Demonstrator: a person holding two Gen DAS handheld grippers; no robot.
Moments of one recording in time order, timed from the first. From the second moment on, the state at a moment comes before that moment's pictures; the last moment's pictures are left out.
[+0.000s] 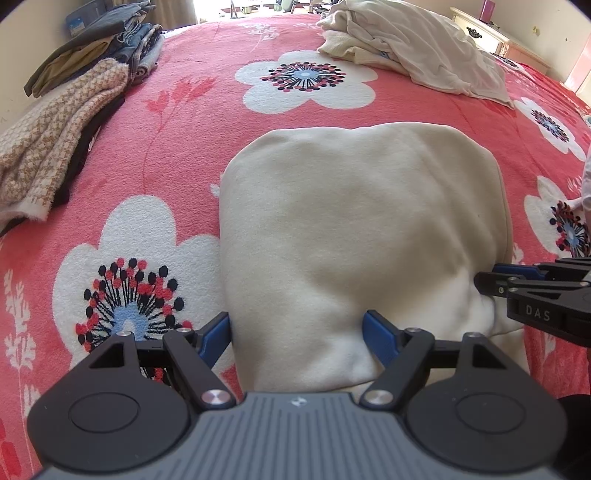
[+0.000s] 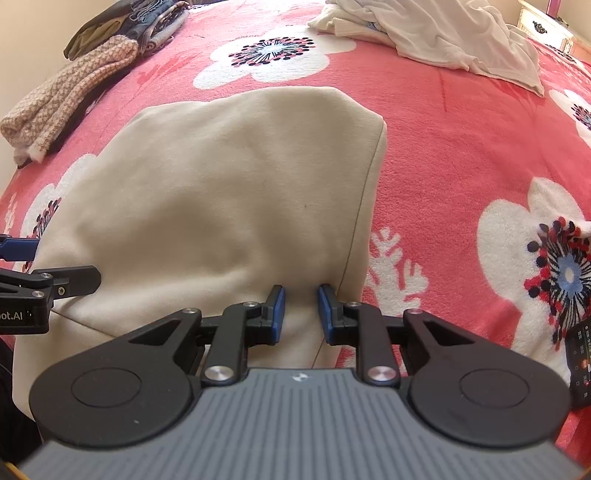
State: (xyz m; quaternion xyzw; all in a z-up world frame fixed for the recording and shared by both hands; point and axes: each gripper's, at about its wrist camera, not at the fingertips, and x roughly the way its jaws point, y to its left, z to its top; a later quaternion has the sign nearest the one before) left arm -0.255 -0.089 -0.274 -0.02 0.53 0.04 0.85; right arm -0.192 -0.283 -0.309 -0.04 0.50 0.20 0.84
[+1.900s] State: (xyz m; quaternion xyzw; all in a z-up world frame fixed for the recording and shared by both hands) left arm -0.229 -0.009 -0.316 -0.29 0.45 -0.04 0.84; right arm -0.207 -0.336 -0.304 0.14 0.49 0.23 0.83
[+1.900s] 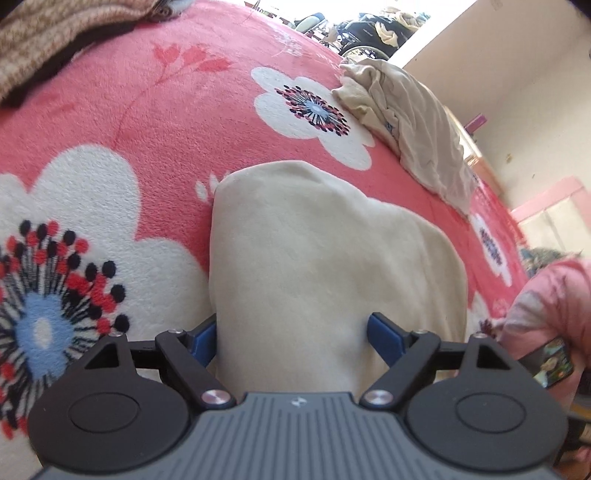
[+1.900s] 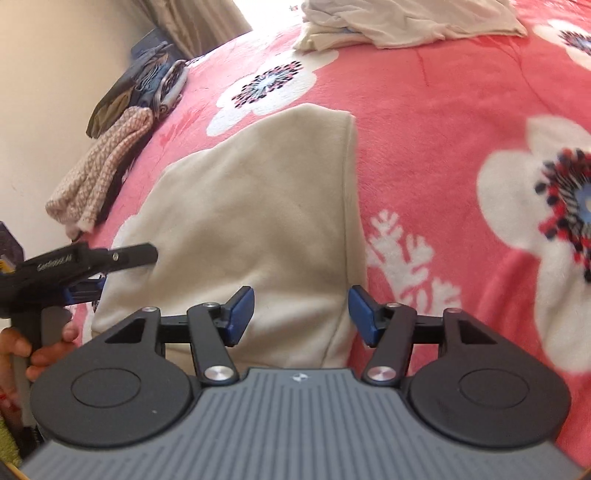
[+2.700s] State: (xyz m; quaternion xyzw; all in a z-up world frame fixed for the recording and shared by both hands) left arm -0.209 0.029 -0.349 -0.39 0.43 -0.15 0.80; right arm -0.144 -0.368 -0.370 0.39 0.49 0.34 0.70
